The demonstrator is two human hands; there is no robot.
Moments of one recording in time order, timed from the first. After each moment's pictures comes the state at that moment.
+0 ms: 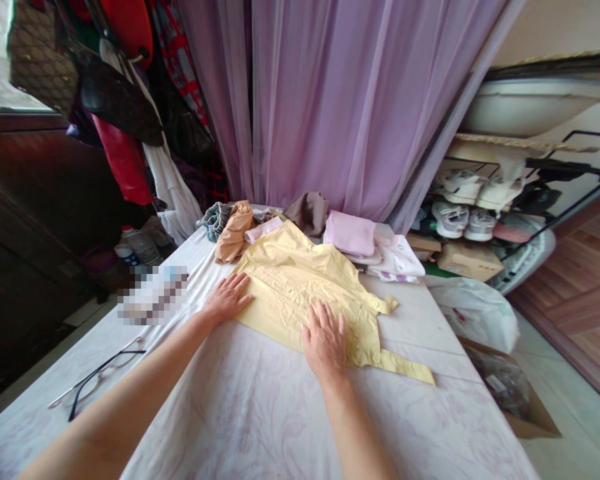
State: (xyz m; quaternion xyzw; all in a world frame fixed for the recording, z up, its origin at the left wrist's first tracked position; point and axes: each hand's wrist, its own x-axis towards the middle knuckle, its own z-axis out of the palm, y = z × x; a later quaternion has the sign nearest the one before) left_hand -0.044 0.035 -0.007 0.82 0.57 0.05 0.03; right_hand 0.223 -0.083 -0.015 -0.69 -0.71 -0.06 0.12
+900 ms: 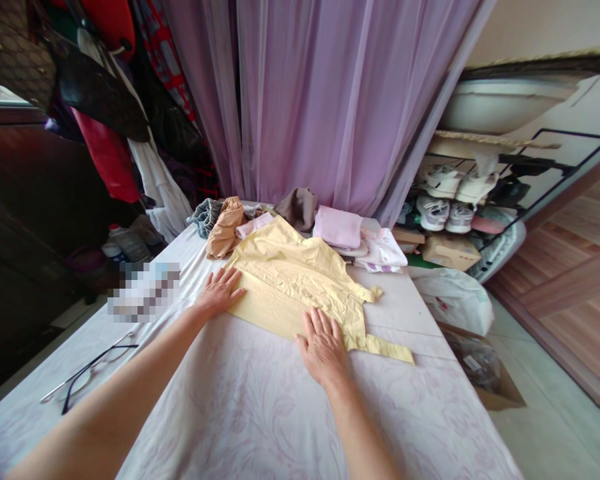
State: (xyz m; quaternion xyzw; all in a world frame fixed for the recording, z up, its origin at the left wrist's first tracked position) left_hand -0.035 0.029 0.006 0.79 0.61 0.03 0.03; right_hand 0.244 -0.113 -0.012 -0.69 -0.72 0.03 0.01
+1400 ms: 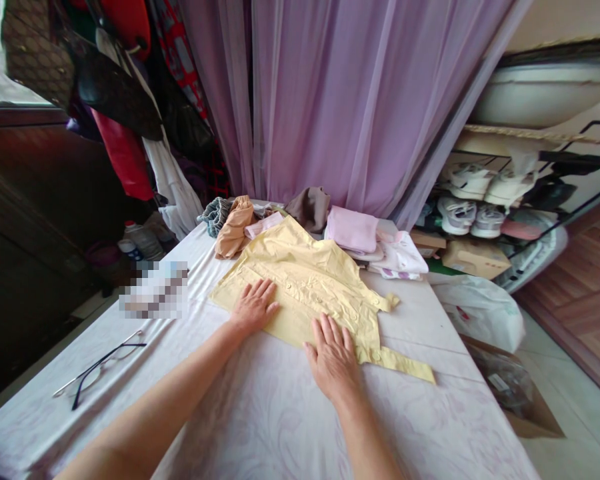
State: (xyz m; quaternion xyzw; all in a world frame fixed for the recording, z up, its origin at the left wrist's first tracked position) left_hand 0.035 -0.005 -0.006 0.83 0.55 0.08 0.06; right_hand 0.248 -0.115 -0.026 -0.68 -0.73 -0.01 0.04
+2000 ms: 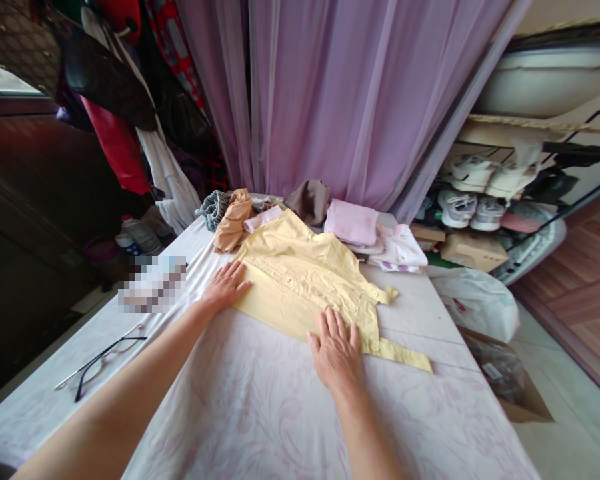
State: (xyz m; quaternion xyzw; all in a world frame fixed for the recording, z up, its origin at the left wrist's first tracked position) left_hand -0.041 0.035 -0.004 0.79 0.61 0.05 0.03; right_hand 0.243 -0.119 -0.019 -0.73 -0.68 -0.03 0.01
